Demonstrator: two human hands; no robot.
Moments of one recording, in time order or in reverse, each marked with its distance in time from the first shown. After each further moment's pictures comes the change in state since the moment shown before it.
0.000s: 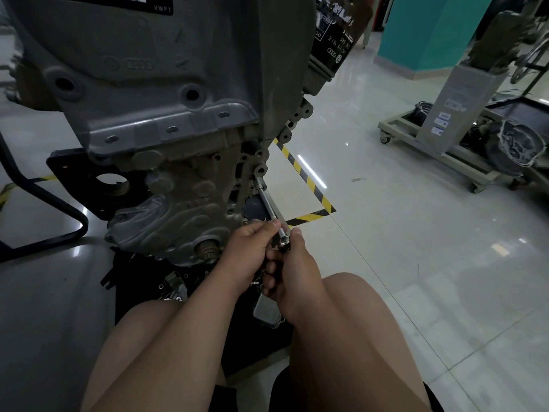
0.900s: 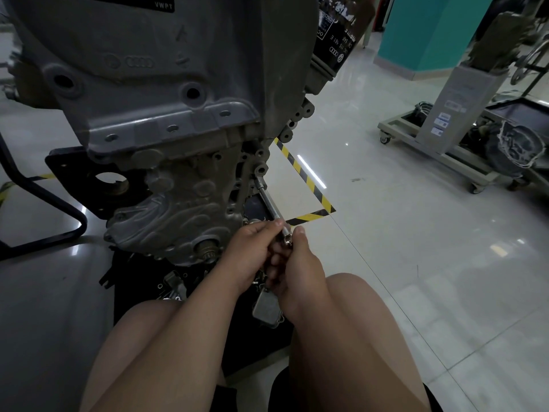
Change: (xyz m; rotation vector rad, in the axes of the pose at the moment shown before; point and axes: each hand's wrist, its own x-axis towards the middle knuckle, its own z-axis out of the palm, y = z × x) left_hand 0.006 -0.002 0.001 -0.008 -0.026 0.028; right_hand 0.000 -0.001 -0.001 0.036 0.089 -0.092
